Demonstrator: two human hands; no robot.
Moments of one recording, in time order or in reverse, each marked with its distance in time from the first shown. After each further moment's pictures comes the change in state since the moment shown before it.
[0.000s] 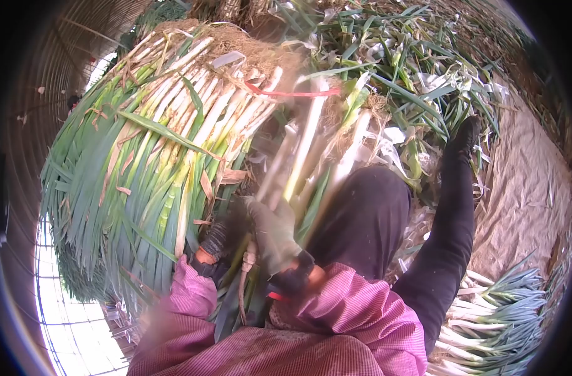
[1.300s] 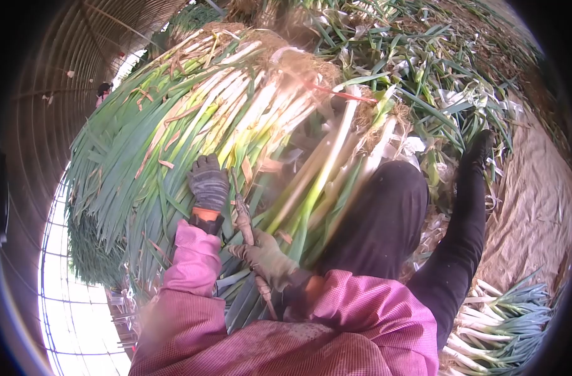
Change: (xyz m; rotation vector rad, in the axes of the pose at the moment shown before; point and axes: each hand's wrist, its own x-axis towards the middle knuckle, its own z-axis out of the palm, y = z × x) left_hand -0.014 -0.088 -0.100 0.051 0.082 -1.019; right_hand -0.063 0.078 0.020 -0.426 -0.544 0.100
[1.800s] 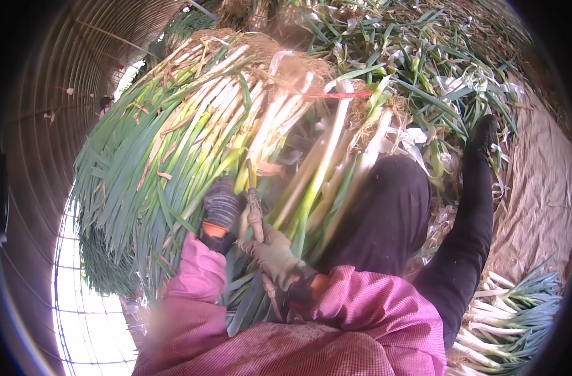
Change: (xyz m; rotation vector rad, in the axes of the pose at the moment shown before) left_hand -0.022 0.024 0.003 -0.232 -0.260 0.078; right_hand -0.009 -0.023 -0.017 0.079 0.165 0.071
